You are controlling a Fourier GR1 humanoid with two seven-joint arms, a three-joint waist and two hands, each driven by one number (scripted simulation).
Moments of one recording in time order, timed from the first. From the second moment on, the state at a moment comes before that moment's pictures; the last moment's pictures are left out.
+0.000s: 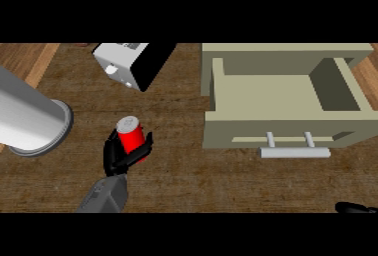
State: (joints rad) left arm -0.34 0.02 -0.01 -0.66 0.40 0.34 -0.66; right arm 0.11 -0.08 -0.30 -2.22 -0.10 0.11 0.27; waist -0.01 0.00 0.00
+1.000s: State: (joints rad) left arm -0.64 0.09 -0.07 -0.68 0.31 0.11 -0.42; right arm 0.07 -0.11 -0.33 -2.26 -0.10 0.09 0.33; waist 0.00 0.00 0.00
